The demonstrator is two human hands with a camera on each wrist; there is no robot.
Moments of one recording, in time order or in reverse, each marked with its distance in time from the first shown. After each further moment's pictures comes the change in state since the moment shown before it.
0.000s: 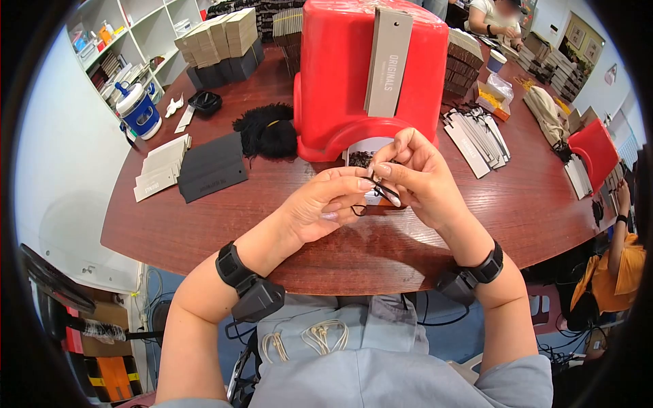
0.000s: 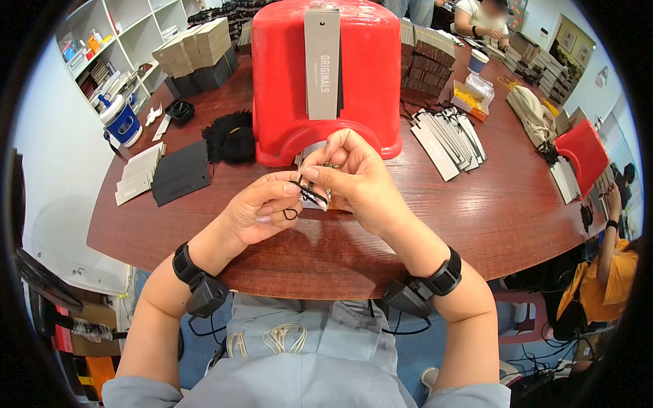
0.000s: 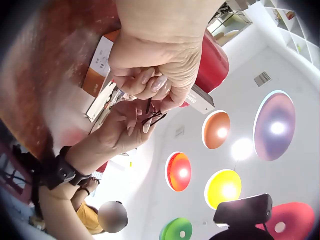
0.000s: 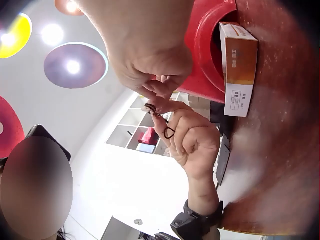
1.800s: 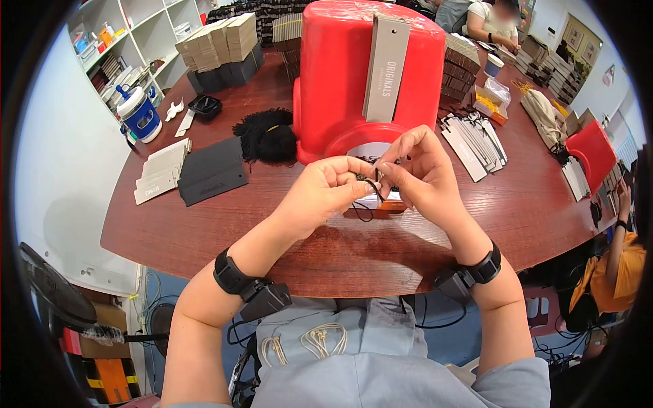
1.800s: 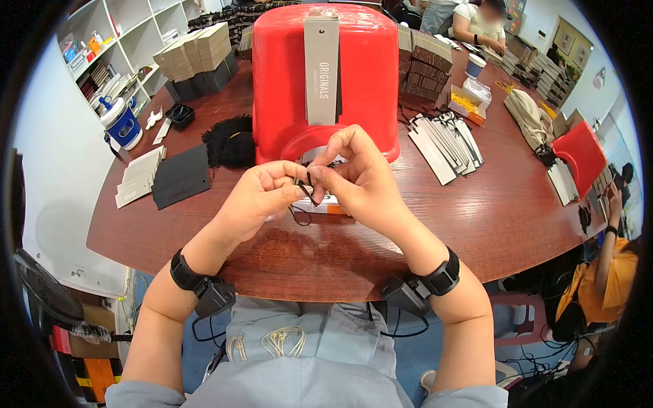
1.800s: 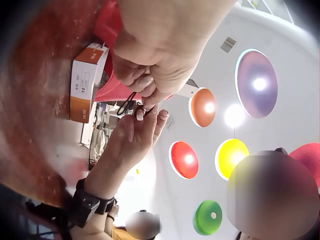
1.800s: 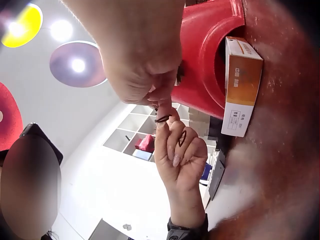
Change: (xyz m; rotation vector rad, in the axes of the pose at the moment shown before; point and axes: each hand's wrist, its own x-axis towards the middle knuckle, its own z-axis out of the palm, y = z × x) left_hand 0.000 0.007 0.014 0.603 0.233 0.237; right_hand -0.001 -0.003 -0.001 -0.382 0.023 -0.221
